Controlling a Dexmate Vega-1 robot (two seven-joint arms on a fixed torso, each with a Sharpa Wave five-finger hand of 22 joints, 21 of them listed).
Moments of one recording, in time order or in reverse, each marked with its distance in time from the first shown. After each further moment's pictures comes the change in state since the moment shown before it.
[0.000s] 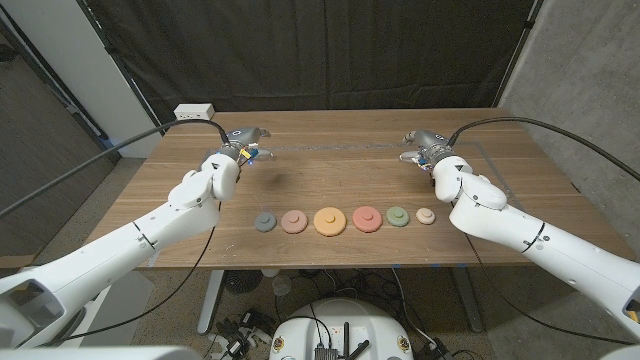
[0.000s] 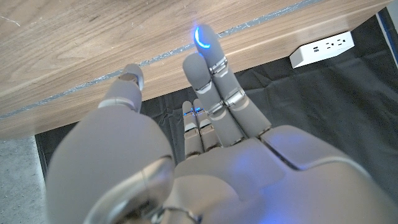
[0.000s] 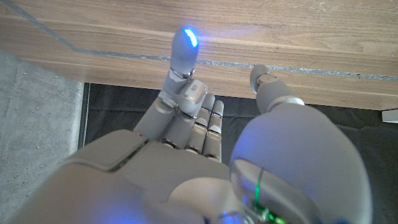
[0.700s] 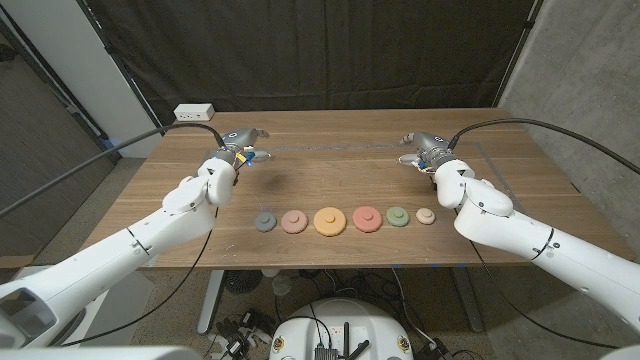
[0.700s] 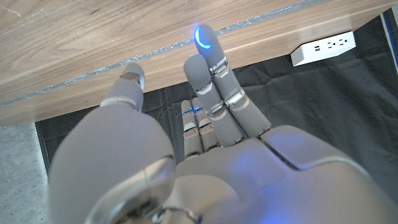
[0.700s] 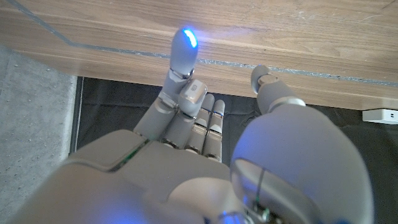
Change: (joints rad) left arm 0.059 0.010 -0.048 0.007 -0.051 -0.065 0.095; left_hand 0.020 0.009 -0.017 0.003 0.004 0.018 -0.004 0.008 0.000 0.019 -0.010 0.006 0.014 0.000 0.000 0.033 0.003 -0.002 -0.002 0.023 -0.009; right arm -0.041 -0.050 -0.007 -0.086 -0.012 -0.005 -0.020; right_hand -0.010 -0.006 0.004 -0.004 0.000 -0.025 0.018 -0.022 -0.011 -0.008 -0.014 0.000 0.000 0.000 0.000 -0.001 0.002 -0.003 0.003 0.017 -0.009
